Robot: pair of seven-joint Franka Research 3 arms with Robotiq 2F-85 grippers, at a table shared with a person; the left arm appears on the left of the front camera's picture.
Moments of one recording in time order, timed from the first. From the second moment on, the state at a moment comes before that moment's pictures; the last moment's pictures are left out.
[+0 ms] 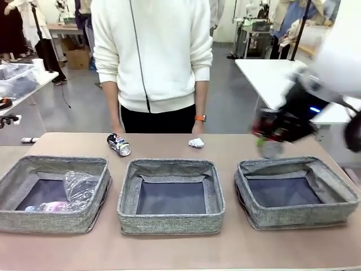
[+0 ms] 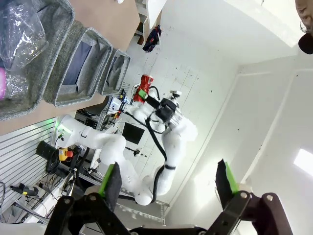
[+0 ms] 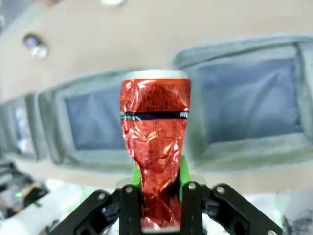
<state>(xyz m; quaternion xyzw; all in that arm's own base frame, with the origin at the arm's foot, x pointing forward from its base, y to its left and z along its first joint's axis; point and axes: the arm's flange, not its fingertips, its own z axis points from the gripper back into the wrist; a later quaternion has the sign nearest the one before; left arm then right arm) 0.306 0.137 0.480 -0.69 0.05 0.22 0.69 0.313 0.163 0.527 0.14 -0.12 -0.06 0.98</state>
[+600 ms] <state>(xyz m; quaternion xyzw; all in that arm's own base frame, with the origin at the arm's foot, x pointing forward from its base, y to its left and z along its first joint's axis) 0.306 0.137 0.480 -0.69 0.05 0.22 0.69 0.272 0.381 0.670 0.04 -0.10 0.01 0.99</state>
